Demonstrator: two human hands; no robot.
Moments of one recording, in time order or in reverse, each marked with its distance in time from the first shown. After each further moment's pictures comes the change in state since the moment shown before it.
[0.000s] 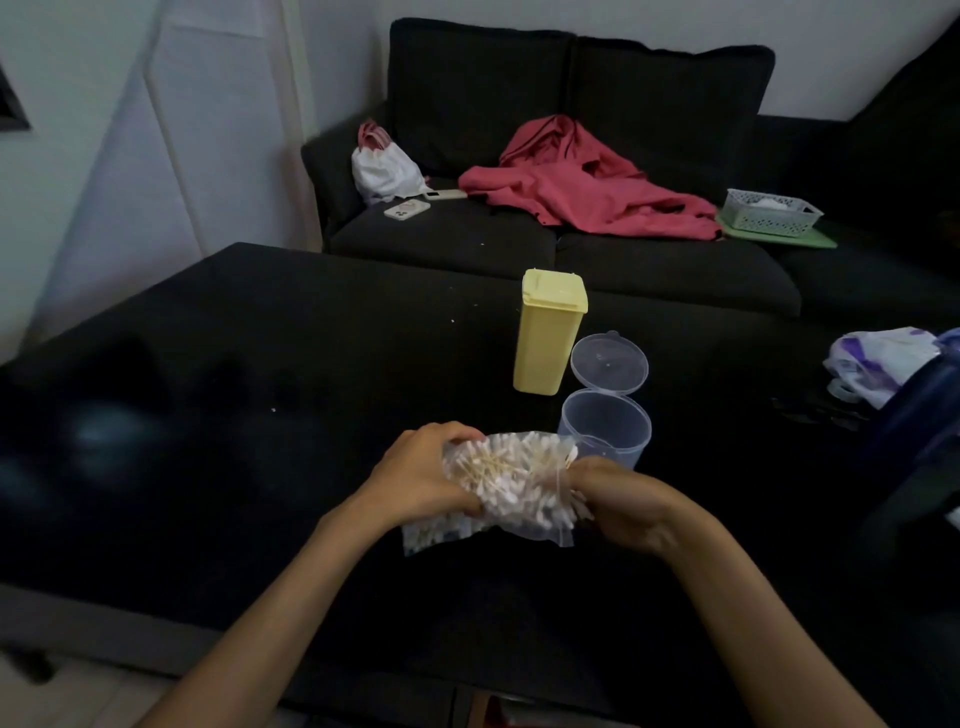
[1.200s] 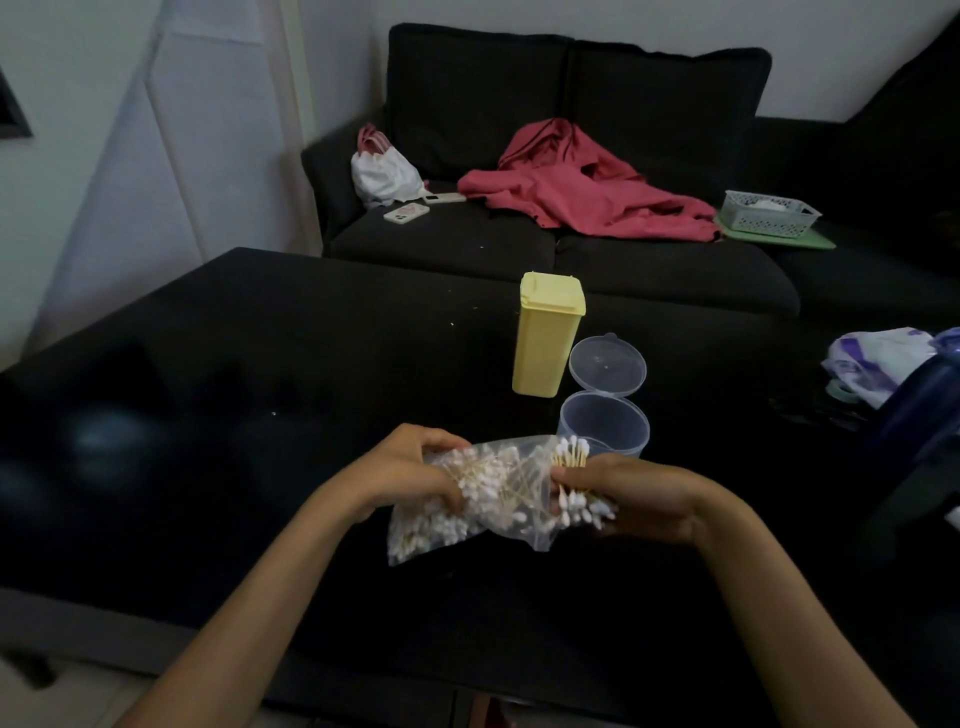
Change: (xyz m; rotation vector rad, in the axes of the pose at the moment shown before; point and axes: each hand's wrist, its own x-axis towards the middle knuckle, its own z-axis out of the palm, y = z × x) left_hand 0.000 0.001 -0.020 -0.273 -0.224 -0.169; right_hand -0.022 -0.016 -0.023 0.040 -0.181 0.139
